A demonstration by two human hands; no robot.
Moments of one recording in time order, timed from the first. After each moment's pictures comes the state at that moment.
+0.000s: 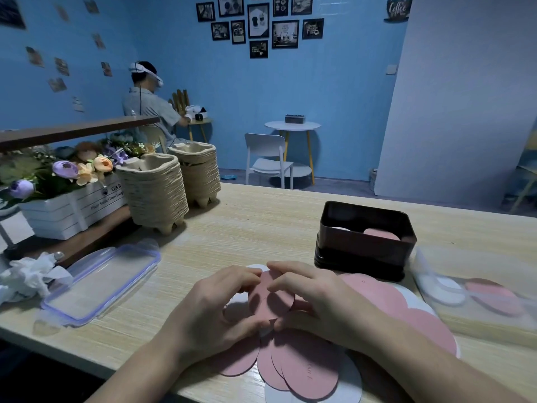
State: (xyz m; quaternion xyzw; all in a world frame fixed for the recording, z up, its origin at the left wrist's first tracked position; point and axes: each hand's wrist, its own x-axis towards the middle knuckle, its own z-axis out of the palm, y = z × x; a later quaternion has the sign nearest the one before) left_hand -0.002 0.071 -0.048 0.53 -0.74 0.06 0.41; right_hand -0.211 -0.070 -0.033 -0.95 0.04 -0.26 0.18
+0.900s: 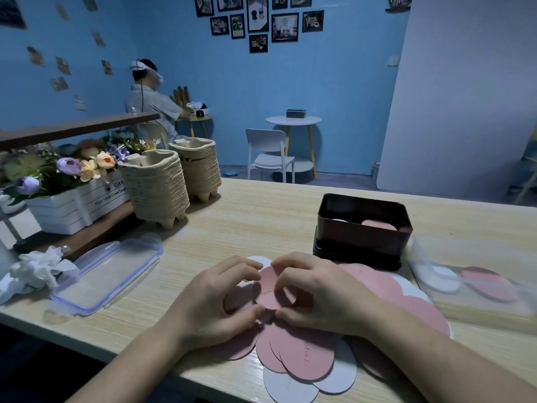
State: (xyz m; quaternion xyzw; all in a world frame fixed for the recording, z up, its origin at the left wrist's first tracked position) left_hand -0.001 0.075 -0.044 0.56 -0.74 0.02 0.38; right_hand -0.216 -0.070 -0.032 -0.95 0.03 -0.27 0.13
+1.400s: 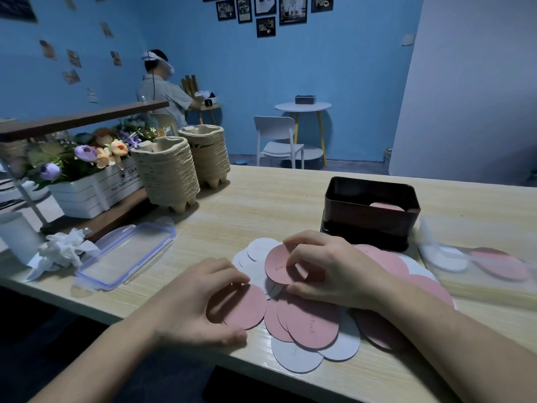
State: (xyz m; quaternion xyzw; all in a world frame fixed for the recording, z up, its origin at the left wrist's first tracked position) left_hand 0.014 0.126 -0.035 0.63 -0.74 -0.04 0.23; right_hand -0.224 -0.072 -0.028 -0.95 0.03 -0.27 0.14
